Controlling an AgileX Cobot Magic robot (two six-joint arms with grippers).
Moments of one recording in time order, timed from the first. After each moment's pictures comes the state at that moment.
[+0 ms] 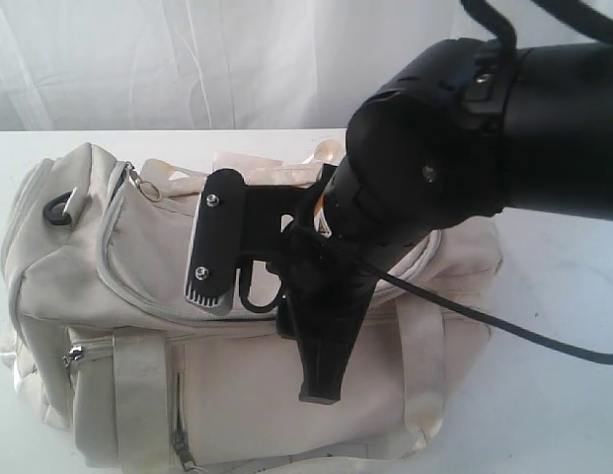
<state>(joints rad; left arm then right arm) -0.35 0.68 -0.70 -0.10 0.66 0.13 1.03 1.55 -1.16 -0.09 0.81 -0.62</state>
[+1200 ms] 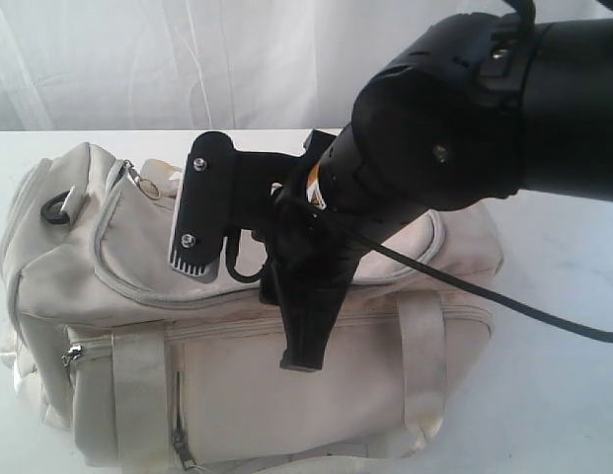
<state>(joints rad) -0.35 0.68 -0.70 -0.14 0.66 0.13 1.03 1.53 -1.19 -0.11 0.74 -0.62</state>
